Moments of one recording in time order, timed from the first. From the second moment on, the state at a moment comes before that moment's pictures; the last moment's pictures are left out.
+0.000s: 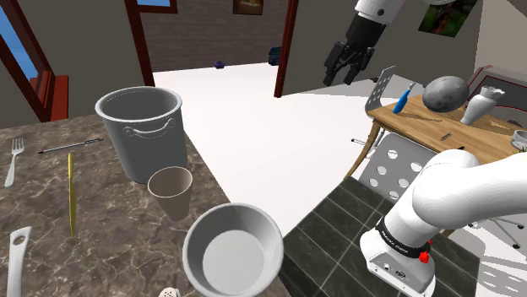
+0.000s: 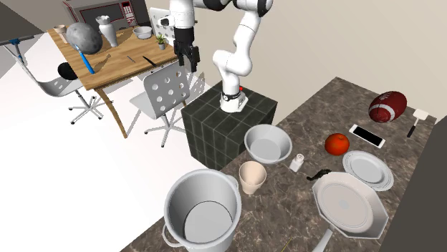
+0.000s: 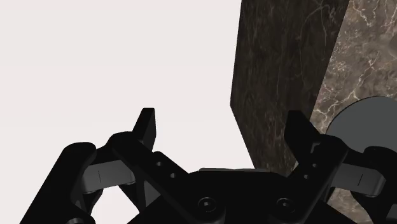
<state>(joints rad) 0.00 -0.78 -0.03 -2.34 0.06 1.69 0.15</state>
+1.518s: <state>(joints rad) 0.11 -0.35 0.36 -2.28 0.18 2.09 0.52</state>
